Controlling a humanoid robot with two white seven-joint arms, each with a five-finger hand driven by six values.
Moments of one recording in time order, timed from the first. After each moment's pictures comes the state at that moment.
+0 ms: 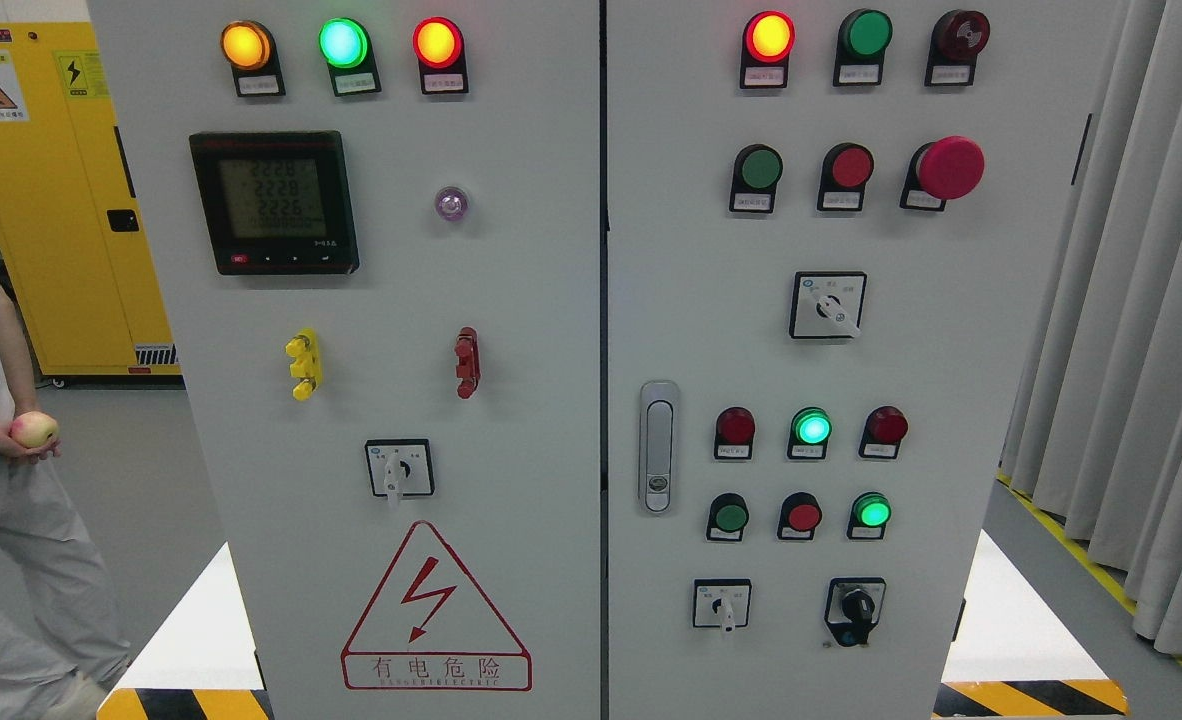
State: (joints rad) left arm 0.08 0.00 -0.11 -0.10 0.11 -0.16 -0.14; right arm 0.10 0.12 -0.16 -0.19 0.12 0.01 -0.20
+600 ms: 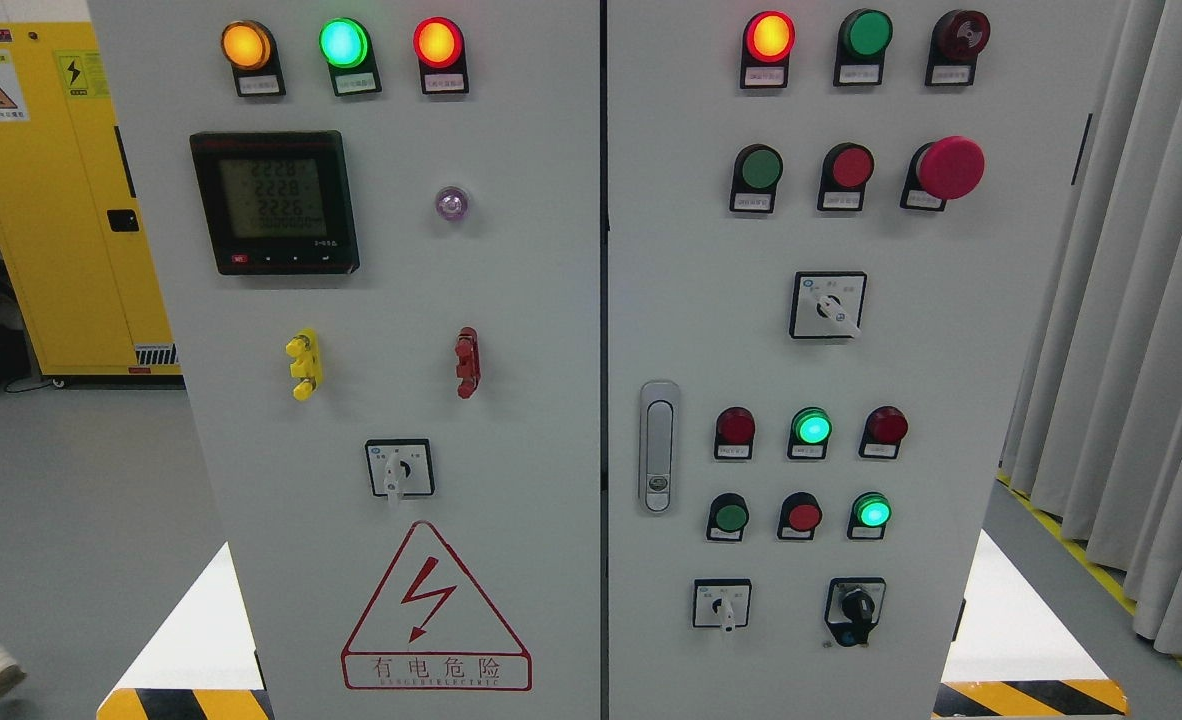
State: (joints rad) left arm 0.09 0.00 -0.10 -0.14 0.11 -0.21 -0.11; right arm 0.10 0.12 -0.16 -0.19 0.12 0.01 -0.20
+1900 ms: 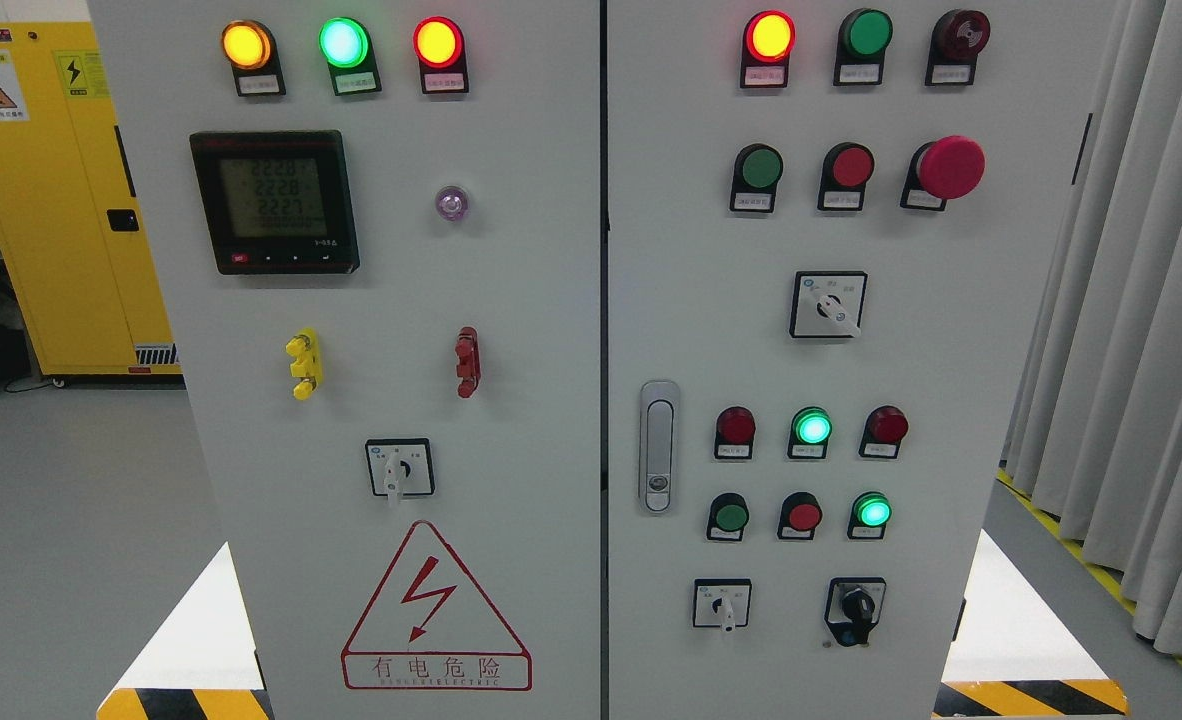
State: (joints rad) left arm 0.33 0.00 -0.02 -1.21 0.10 -0.22 0.06; right arm 0.10 0.12 -0.16 -0.19 0.12 0.01 -0.20
